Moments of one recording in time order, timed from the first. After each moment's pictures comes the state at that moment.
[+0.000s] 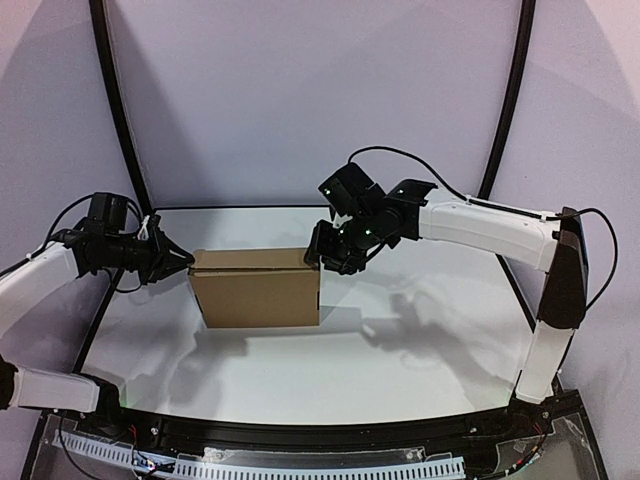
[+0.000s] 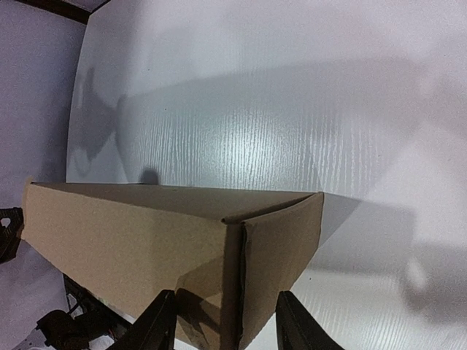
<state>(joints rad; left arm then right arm) -0.15 1.15 0.87 -0.53 0.56 -0.74 0.93 1.84 1.67 -0.70 0.04 0.95</state>
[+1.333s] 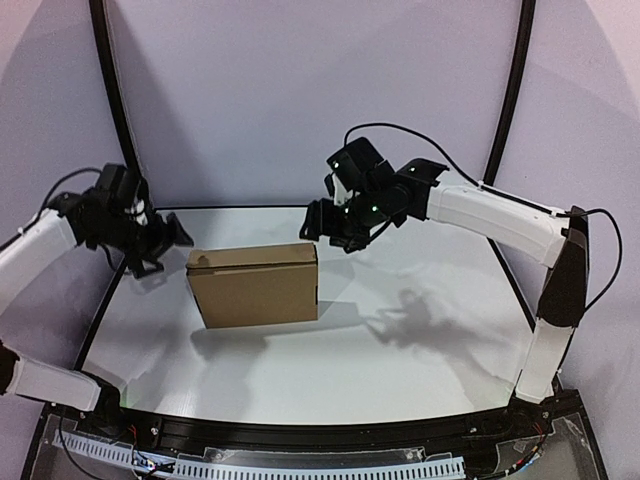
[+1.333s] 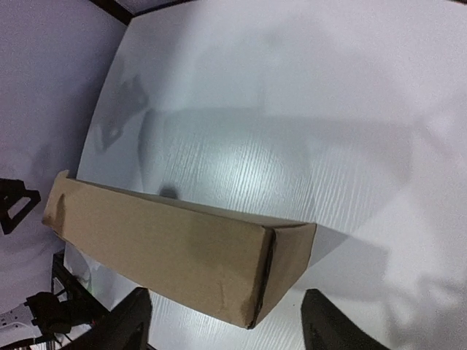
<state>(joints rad) -0.28 1.21 1.17 -0.88 0.19 -0.77 0.89 1.84 1.79 -0.74 0.03 0.72</state>
